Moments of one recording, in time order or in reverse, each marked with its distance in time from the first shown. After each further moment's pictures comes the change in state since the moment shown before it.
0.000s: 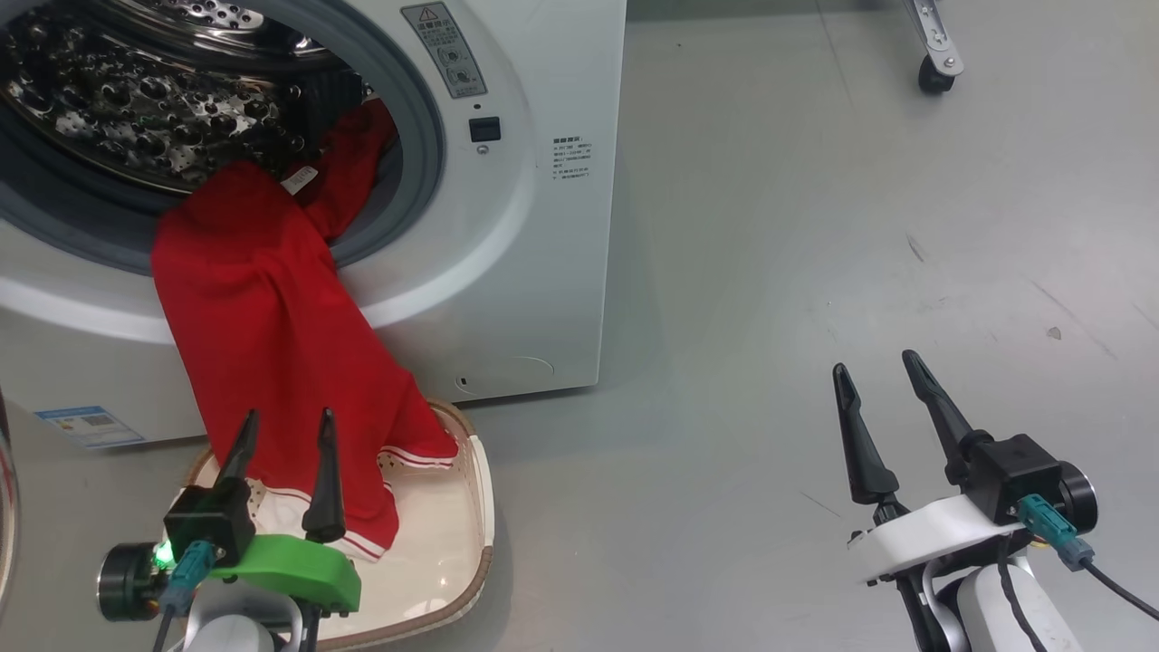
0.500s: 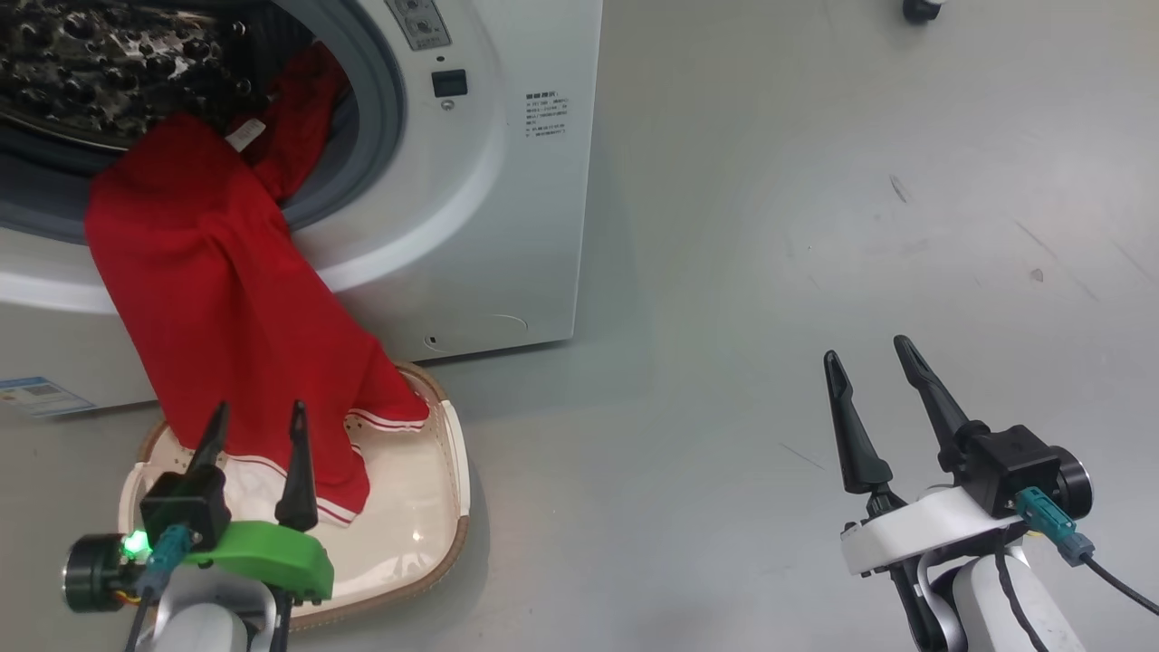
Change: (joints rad) left arm -0.003 0.026 0.010 -0.009 0.002 0.025 0.028; right arm -0.009 0.003 0.013 -0.029 0.000 0.005 0.000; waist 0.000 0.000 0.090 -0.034
